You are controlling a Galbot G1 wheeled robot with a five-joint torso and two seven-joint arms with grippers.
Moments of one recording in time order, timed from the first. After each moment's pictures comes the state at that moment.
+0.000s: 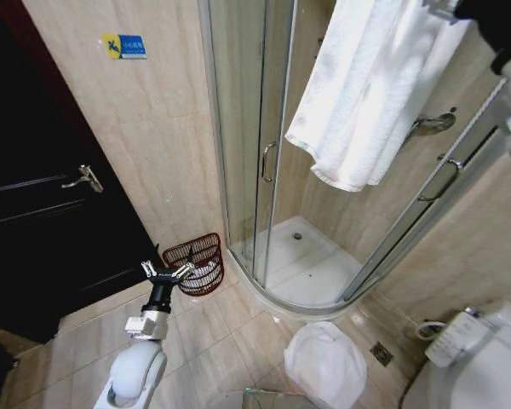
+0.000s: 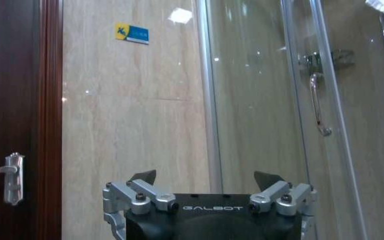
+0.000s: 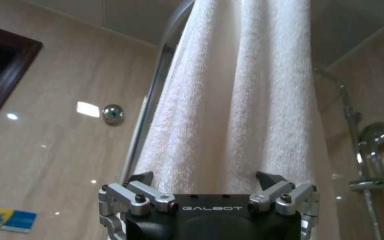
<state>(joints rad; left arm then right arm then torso) 1.67 -1.31 -0.59 -2.19 -0.14 -0.23 -0.13 0.02 0.62 0.23 2.02 1.14 -0.41 0.30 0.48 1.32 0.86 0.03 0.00</state>
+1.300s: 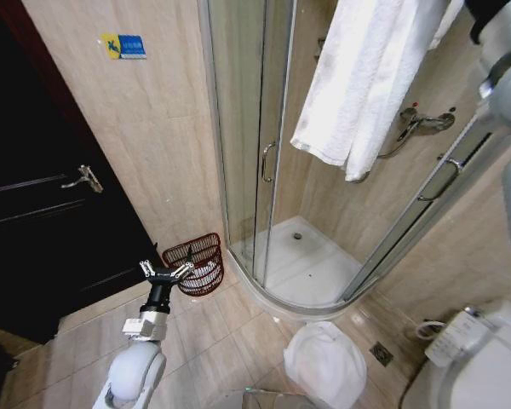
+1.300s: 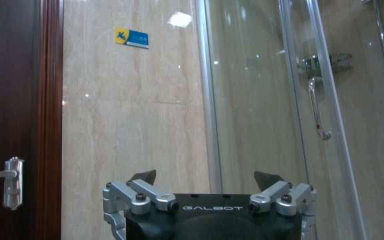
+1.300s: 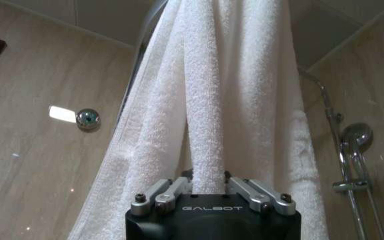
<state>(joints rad) 1.67 -1.30 -0.59 -2.19 -0.14 -0.24 -0.14 0.14 0.71 0.14 1.89 1.10 -0.42 0.34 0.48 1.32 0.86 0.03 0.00</state>
